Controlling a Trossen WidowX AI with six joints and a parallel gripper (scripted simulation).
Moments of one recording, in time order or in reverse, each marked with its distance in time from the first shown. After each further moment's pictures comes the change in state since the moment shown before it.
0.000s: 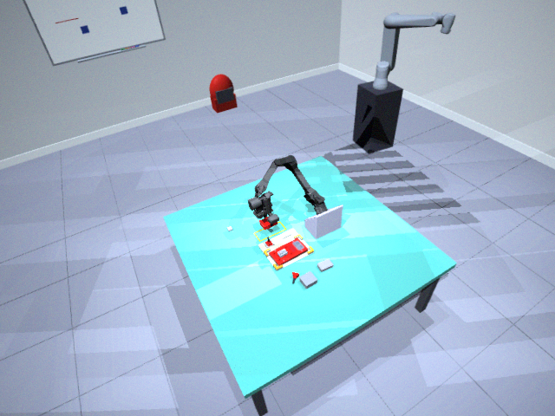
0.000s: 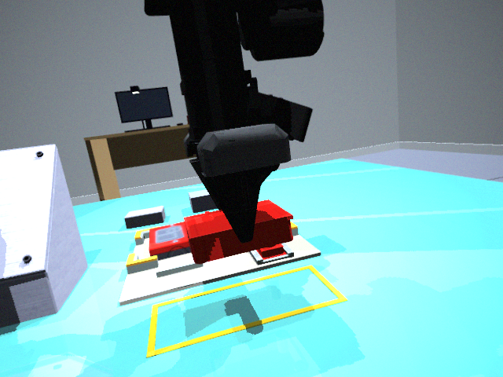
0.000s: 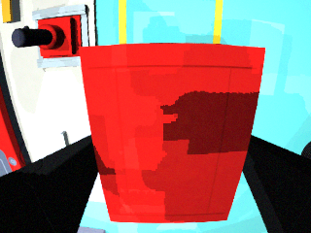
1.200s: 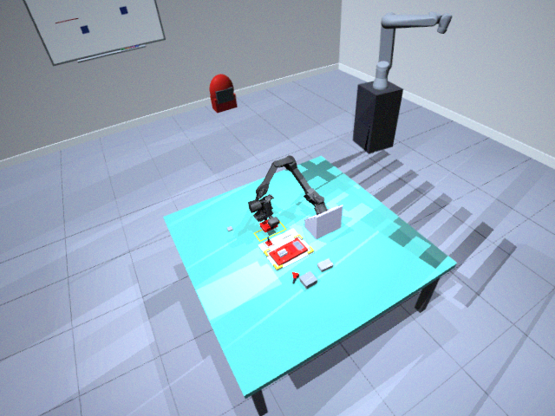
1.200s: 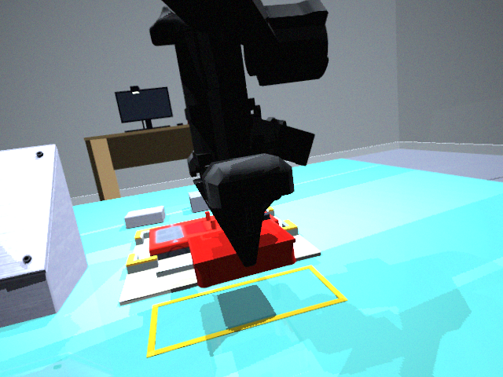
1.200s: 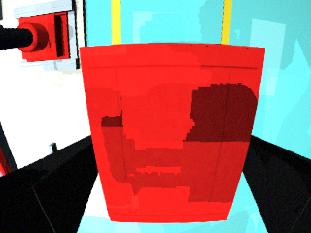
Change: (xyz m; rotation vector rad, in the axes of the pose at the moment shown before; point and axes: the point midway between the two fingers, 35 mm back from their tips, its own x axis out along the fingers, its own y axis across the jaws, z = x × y) arm 0.023 -0.001 0.000 0.000 -0.001 -0.002
